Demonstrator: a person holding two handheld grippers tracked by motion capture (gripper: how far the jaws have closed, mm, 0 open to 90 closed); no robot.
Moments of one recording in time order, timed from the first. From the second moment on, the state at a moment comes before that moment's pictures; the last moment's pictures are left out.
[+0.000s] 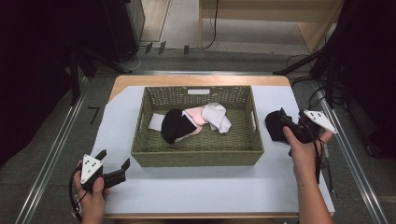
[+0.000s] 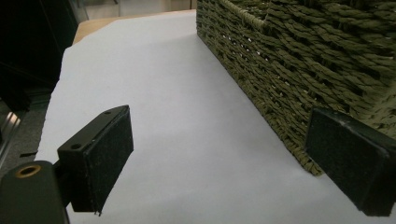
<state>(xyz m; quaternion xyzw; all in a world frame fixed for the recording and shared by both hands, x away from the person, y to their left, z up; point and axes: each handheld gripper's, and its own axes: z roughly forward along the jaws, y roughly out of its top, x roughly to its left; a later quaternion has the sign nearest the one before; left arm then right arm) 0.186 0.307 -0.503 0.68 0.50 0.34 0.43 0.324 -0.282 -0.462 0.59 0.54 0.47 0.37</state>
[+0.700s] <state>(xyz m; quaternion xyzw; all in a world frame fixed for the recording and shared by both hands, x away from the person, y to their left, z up) 0.187 0.308 -0.503 0.68 0.50 0.33 0.43 0.346 -0.168 -0.399 0.52 0.57 0.54 0.34</state>
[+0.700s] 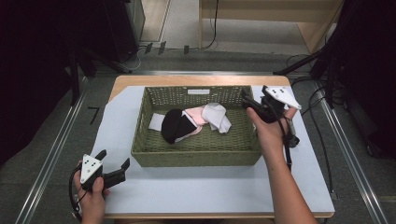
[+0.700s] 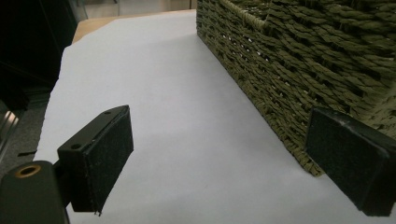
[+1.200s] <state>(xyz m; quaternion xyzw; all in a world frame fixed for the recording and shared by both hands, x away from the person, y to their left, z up) 0.187 0.310 -0.503 0.67 0.50 0.33 0.43 0.373 -0.071 -0.425 0.47 0.65 0.52 0.30</state>
